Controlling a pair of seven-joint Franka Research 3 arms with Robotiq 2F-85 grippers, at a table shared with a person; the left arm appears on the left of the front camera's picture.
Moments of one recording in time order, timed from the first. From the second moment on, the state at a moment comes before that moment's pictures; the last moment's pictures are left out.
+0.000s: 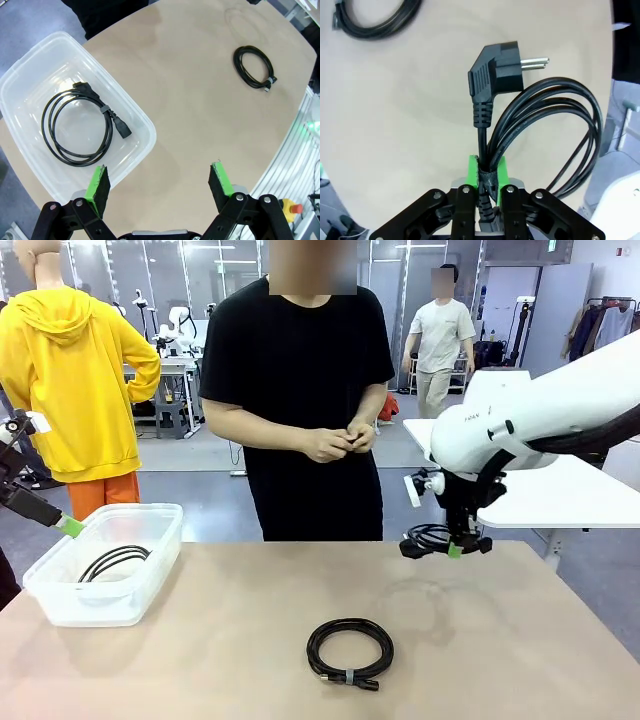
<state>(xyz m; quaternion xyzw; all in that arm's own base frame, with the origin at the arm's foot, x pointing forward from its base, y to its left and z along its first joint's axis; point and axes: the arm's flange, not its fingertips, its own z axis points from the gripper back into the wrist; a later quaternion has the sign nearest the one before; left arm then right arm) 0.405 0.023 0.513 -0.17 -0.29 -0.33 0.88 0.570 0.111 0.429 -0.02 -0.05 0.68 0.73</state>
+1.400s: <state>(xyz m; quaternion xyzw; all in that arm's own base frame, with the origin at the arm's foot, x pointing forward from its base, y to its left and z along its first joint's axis) 0.405 0.023 0.514 -0.17 -0.29 -0.34 0.88 0.530 0.411 0.331 -0.05 -0.07 0.67 0.74</state>
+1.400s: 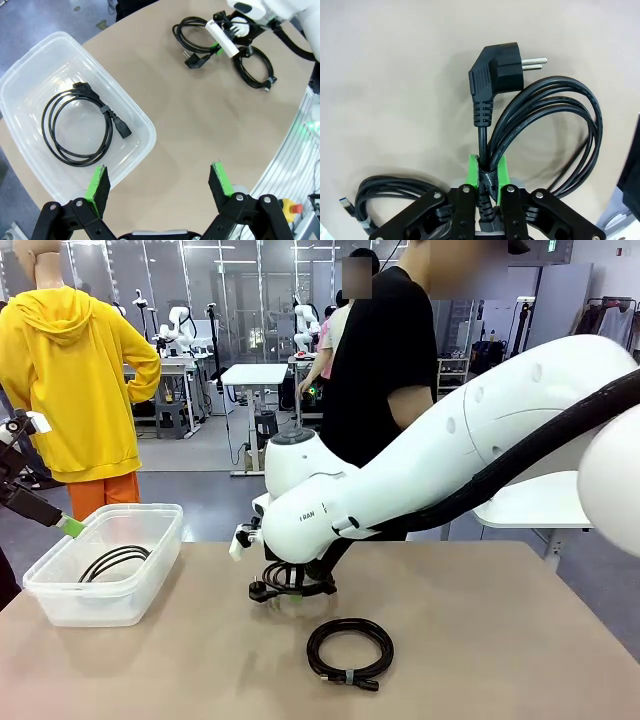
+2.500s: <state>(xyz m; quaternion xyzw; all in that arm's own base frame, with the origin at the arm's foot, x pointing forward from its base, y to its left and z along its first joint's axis) 0.428 0.010 0.514 -0.12 -0.21 -0.42 0.87 0.509 0.320 0.405 0.03 -0.14 0.62 0.78</state>
